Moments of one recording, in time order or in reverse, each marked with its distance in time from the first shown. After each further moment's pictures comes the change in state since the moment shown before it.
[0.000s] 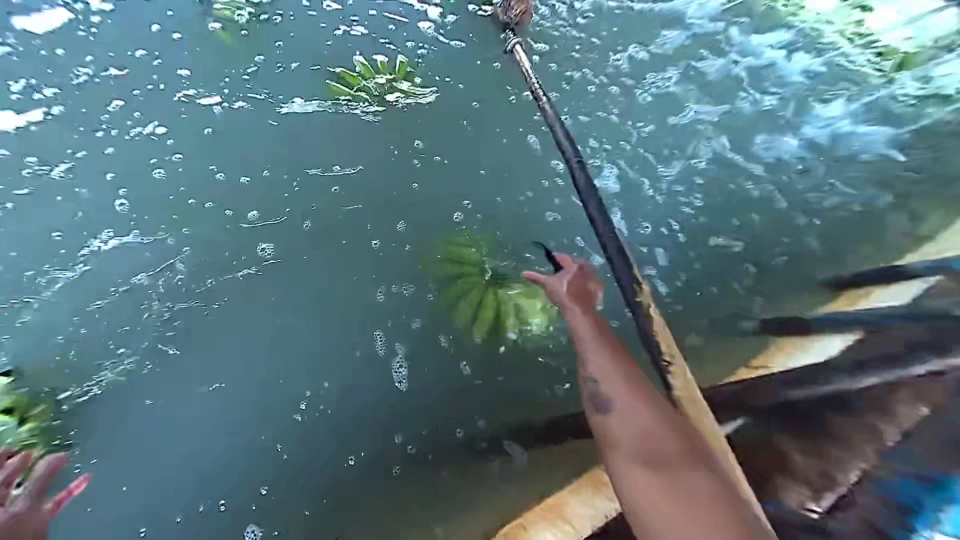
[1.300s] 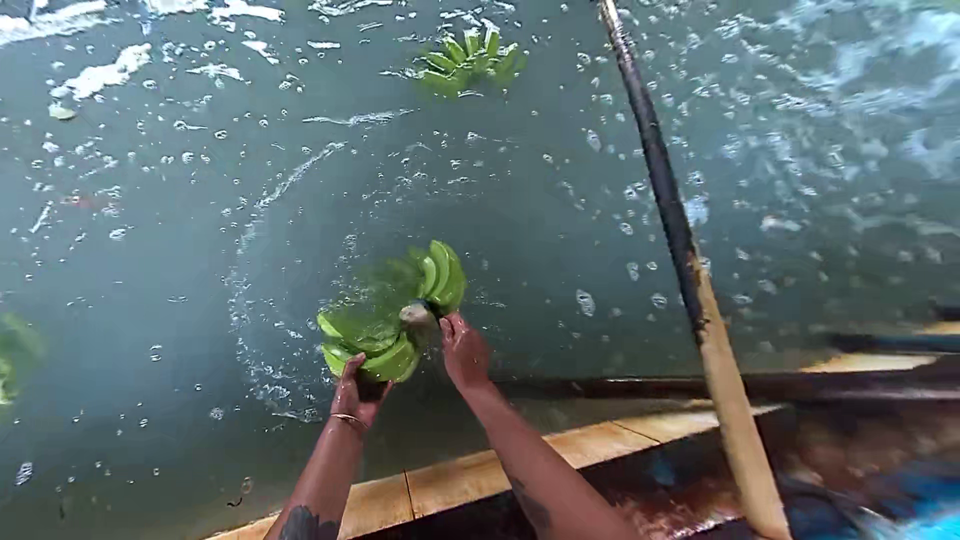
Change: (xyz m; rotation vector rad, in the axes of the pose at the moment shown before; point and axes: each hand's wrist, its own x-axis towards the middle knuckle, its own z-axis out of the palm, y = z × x) left_hand -0.203 0.010 0.178 -0.768 -0.303 -0.888; right_hand -0.273 -0.132 0.112 0.119 -0.338 -0.278
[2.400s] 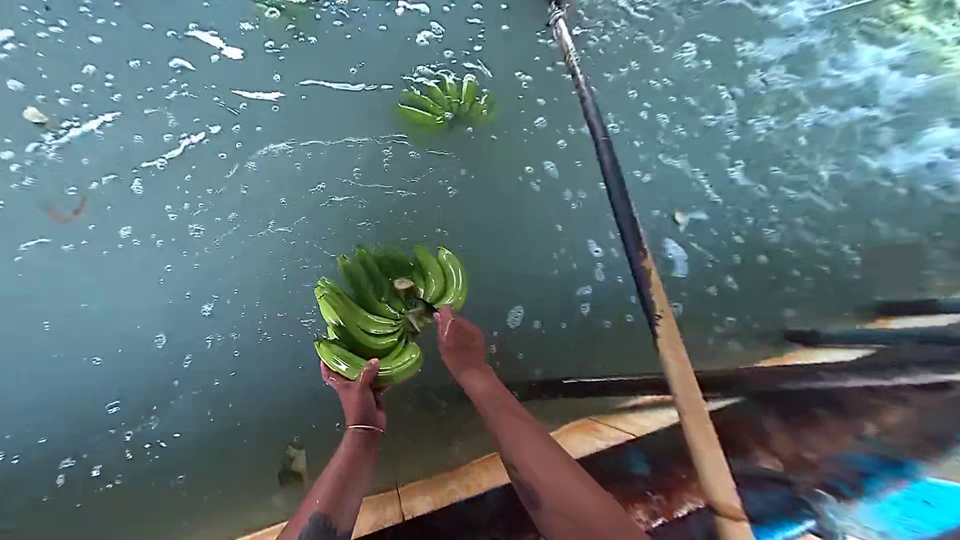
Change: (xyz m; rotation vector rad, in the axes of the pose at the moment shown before) left_hand -0.005 -0.032 0.016 -0.024 0.002 0.417; right_hand 0.011 -0.009 -0.024 -0.254 -0.099 -0.013
